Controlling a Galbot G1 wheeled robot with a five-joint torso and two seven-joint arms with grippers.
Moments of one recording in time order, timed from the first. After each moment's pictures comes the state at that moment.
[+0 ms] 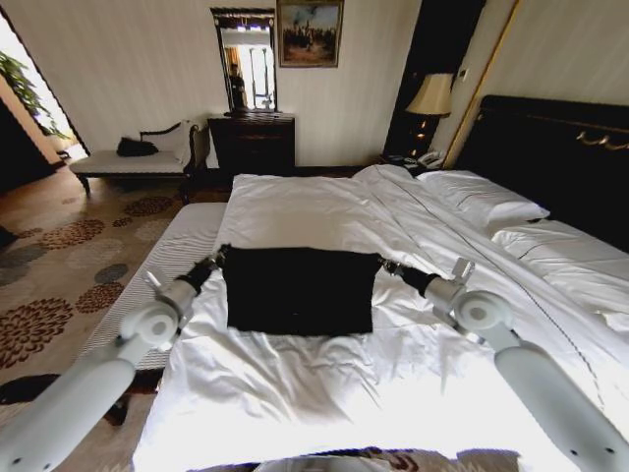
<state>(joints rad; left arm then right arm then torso) 1.07 -0.62 -0.44 -2.07 -1.37 0.03 -0.20 -1.03 0.73 0.52 2.04 1.48 -0.47 0.09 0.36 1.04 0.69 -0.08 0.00</state>
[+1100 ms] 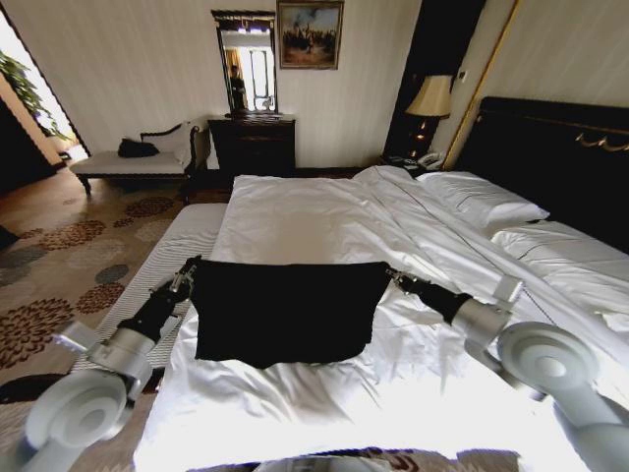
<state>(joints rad) 1.60 -0.76 -0.74 -2.32 -1.22 -0.02 -0.19 -1.31 0.75 0.70 2.25 1.54 -0.53 0.22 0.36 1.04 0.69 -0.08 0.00</state>
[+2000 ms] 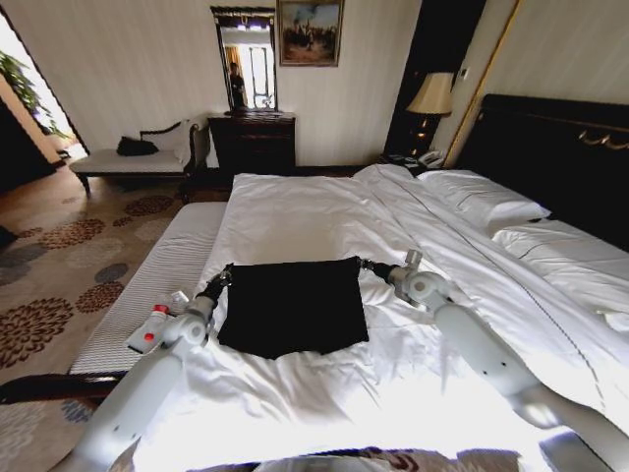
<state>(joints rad) 0.82 -0.98 -0.16 -1.47 -1.14 -0.02 -0.07 -0.55 0.91 0.01 1.38 1.33 -0.43 0.05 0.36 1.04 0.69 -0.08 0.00</state>
